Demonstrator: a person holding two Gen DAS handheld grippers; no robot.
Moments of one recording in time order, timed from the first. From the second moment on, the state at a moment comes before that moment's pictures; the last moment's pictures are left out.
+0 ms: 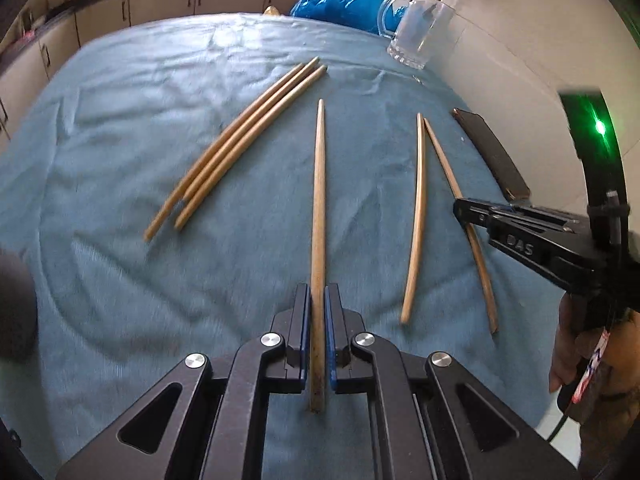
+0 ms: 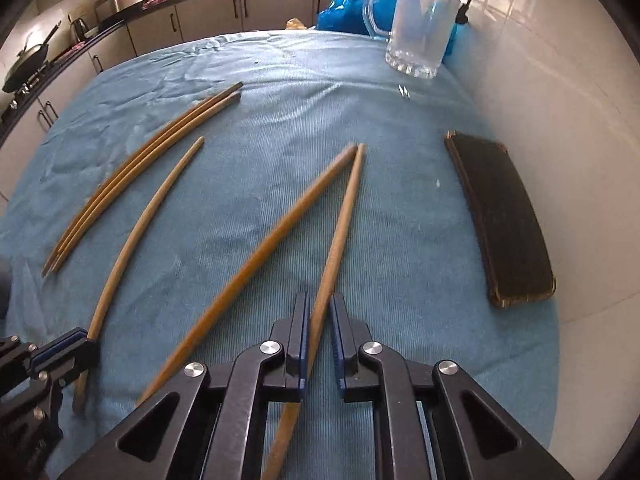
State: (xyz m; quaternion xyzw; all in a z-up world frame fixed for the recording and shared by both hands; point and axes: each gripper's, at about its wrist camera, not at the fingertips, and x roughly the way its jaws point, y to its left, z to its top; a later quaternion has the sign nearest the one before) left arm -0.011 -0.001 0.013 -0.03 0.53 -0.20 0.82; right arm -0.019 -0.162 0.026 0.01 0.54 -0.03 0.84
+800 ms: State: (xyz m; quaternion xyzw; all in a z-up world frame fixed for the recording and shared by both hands) left arm -0.032 -0.021 0.020 0.06 0.58 -0.20 0.79; right arm -0.041 -0.192 0.026 -0.01 0.60 0.04 0.80
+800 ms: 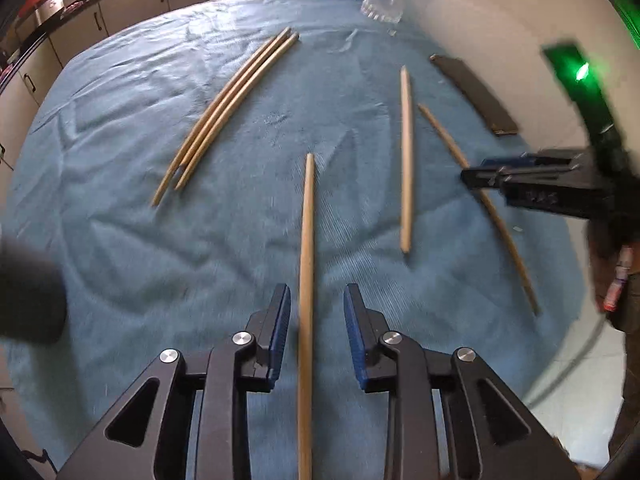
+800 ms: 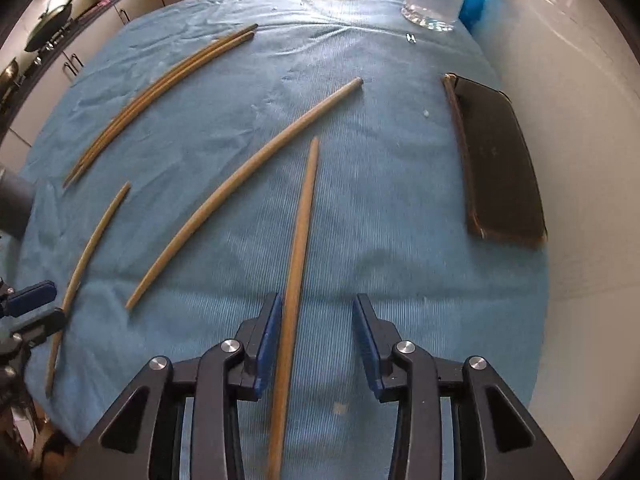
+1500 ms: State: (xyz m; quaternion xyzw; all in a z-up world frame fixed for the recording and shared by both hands) left arm 0.001 -0.045 0.019 0.11 0.57 -0.20 0.79; right arm -0.007 -0.156 0.020 -0.08 0.60 0.07 0.79
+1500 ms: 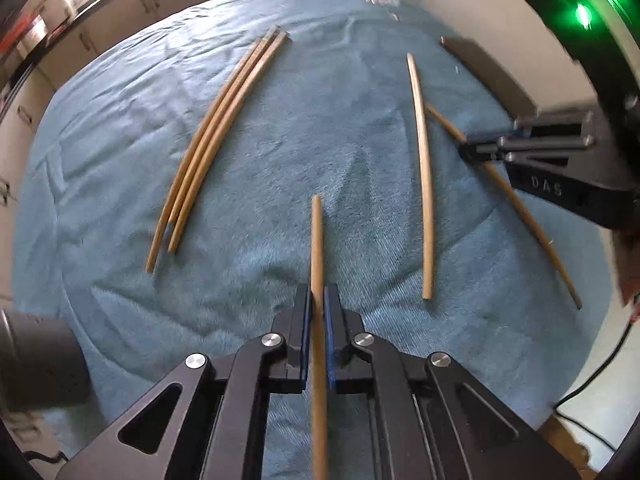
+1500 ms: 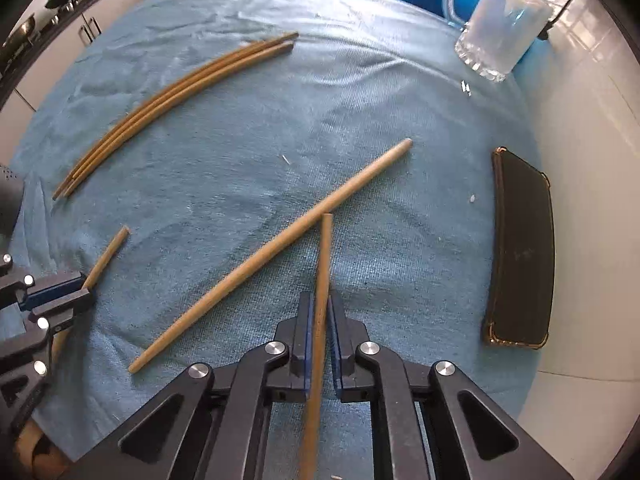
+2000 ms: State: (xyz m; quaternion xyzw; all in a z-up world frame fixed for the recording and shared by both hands) left arm -0.089 0.034 0.100 0.00 0.43 -0.20 0.88; right arm -0.110 -0.165 0.094 0.04 0.46 0.12 0.88
